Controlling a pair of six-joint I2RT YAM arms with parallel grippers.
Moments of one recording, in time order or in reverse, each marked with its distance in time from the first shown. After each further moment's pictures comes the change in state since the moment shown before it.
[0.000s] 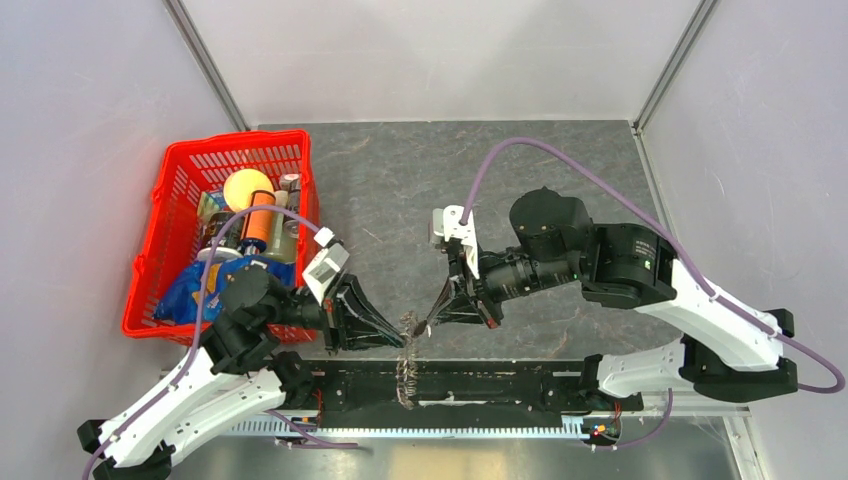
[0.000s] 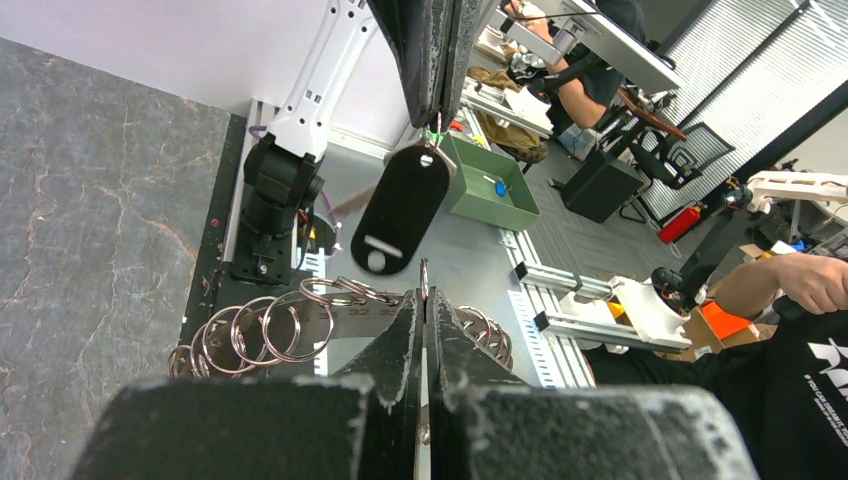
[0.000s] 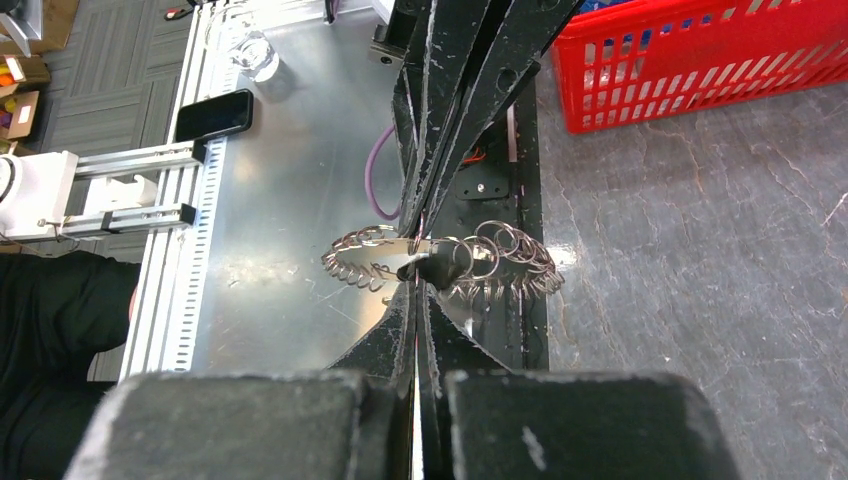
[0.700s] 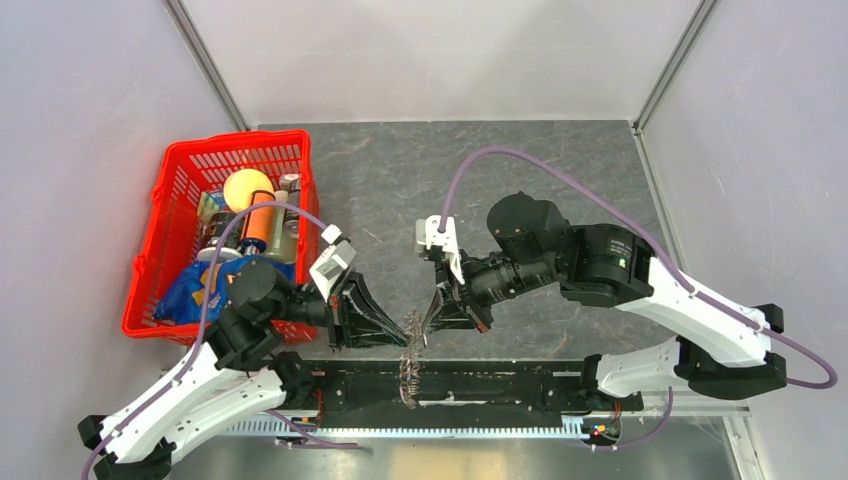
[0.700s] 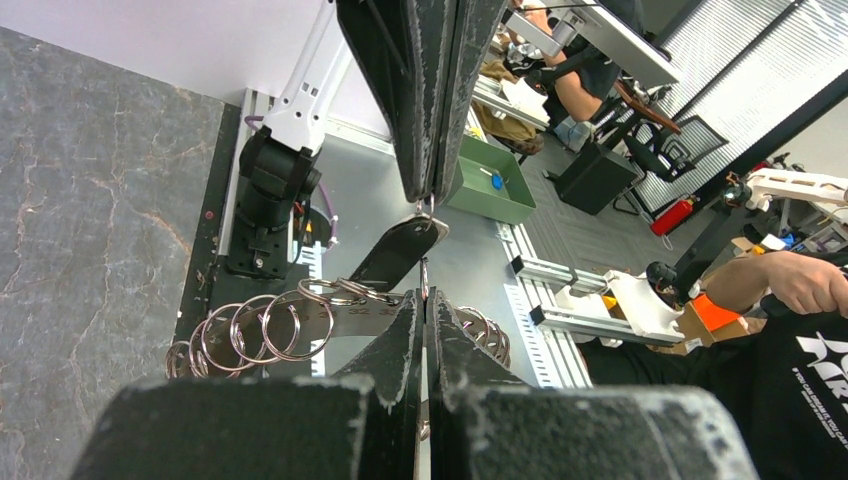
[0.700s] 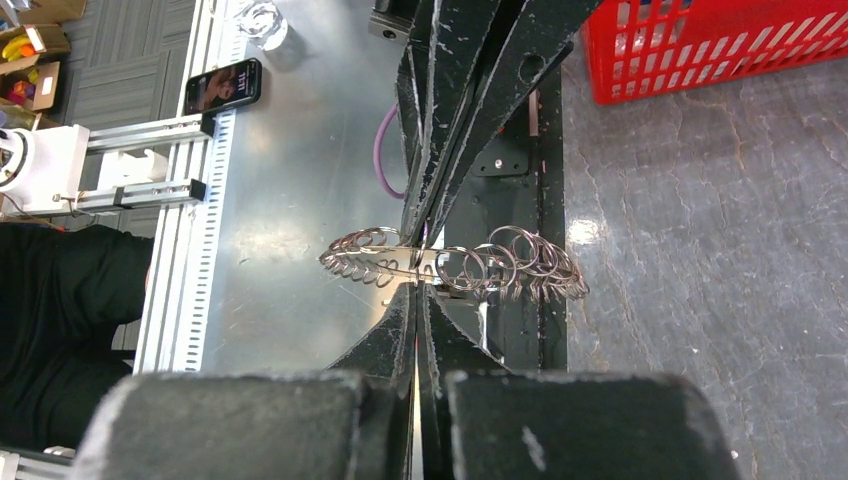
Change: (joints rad) left arm 0.000 0.038 0.013 0.000 0.018 0.002; right arm -0.001 0.018 -0.042 0.004 -0.043 0.002
